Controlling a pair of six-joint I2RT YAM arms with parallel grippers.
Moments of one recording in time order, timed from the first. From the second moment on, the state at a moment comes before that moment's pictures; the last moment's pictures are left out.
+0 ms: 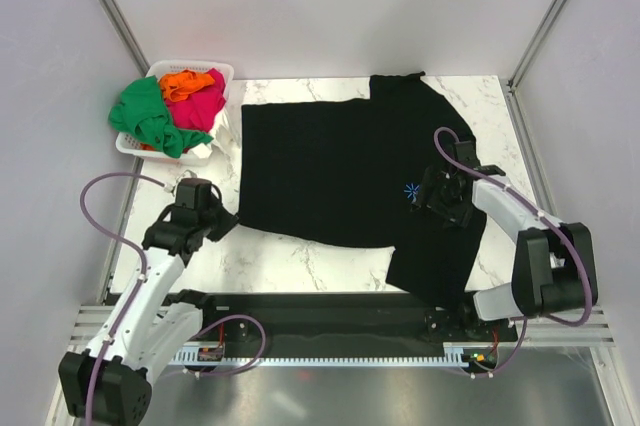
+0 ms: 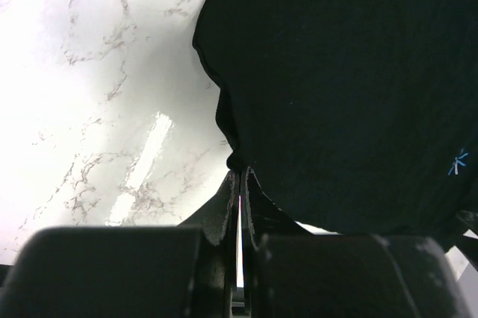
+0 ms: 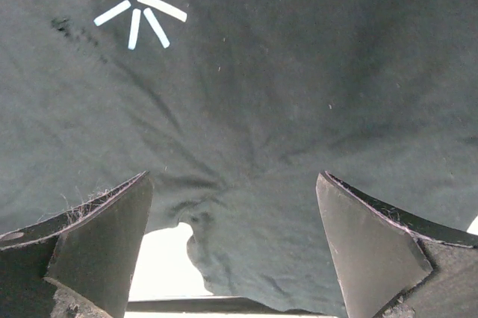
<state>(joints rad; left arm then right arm) -0.19 0.82 0.61 -0.67 -0.05 -0.87 0.13 1.39 0.85 -0.66 -0.05 0.61</state>
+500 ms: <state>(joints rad) -0.19 0.86 0.62 -0.73 -0.05 -0.87 0.12 1.82 1.18 -0.67 -0.12 0.57</state>
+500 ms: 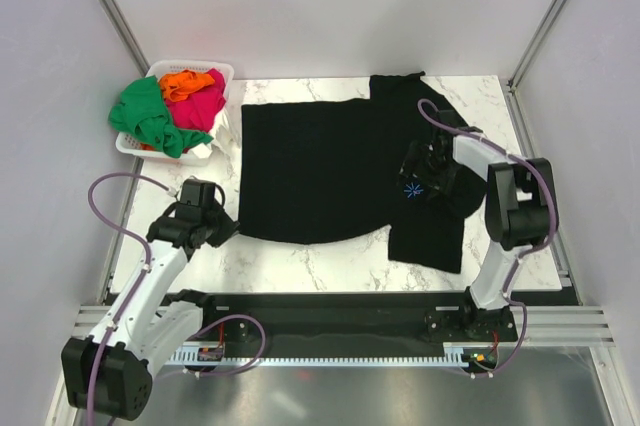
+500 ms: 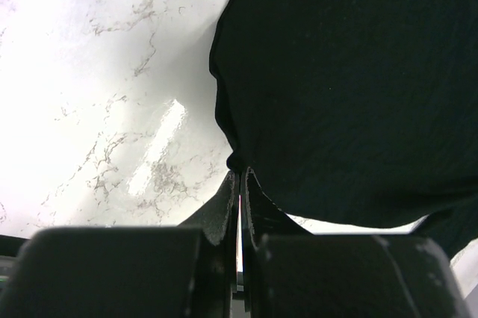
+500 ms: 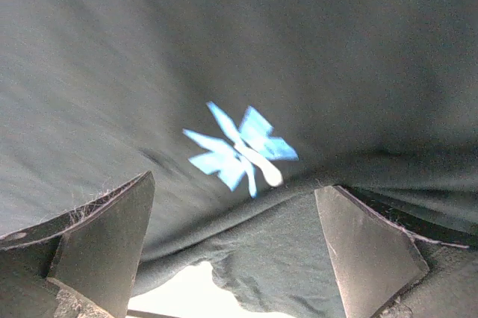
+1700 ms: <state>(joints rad) -0.15 0.92 0.65 -0.68 0.03 -0.79 0.25 1.27 0.63 -0.69 0.10 0.70</state>
